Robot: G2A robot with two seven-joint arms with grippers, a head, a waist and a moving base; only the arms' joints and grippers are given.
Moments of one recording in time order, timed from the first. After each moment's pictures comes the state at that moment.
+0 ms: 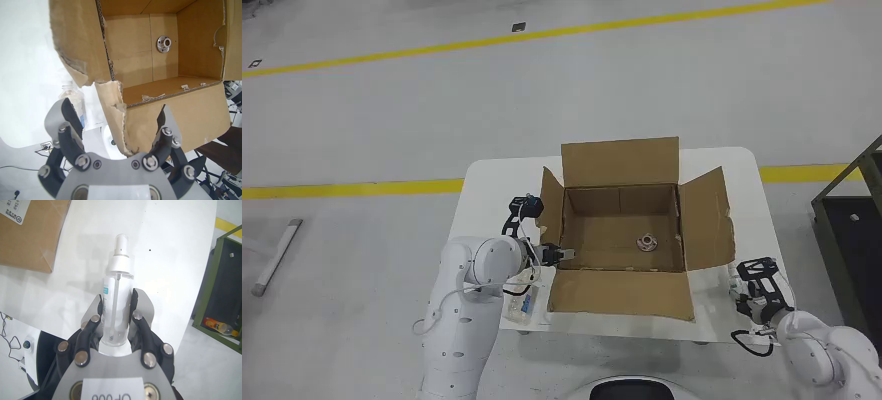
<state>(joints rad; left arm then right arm) 0.97 -1.38 -1.31 -1.67 1.03 0.03 -1.43 -1.64 -1.26 1.66 -1.69 -1.21 -0.15 0.70</state>
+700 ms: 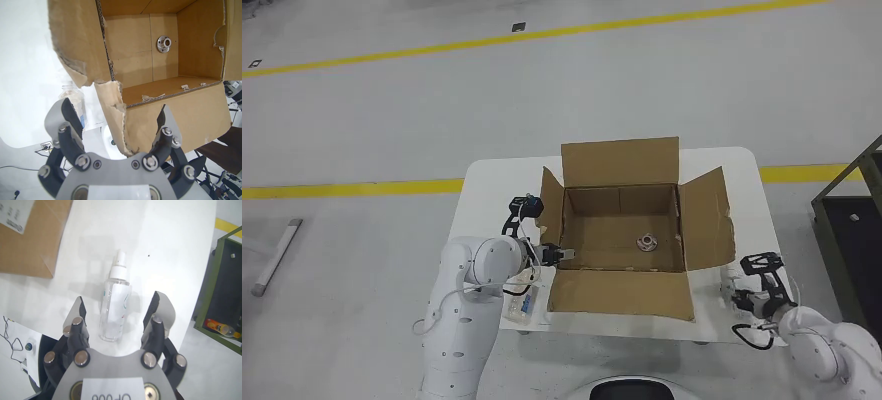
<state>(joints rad) 0.97 -1.38 -1.31 -1.67 1.03 0.03 -1.43 -1.65 -1.25 1.70 -1.74 -1.12 -0.15 0.65</state>
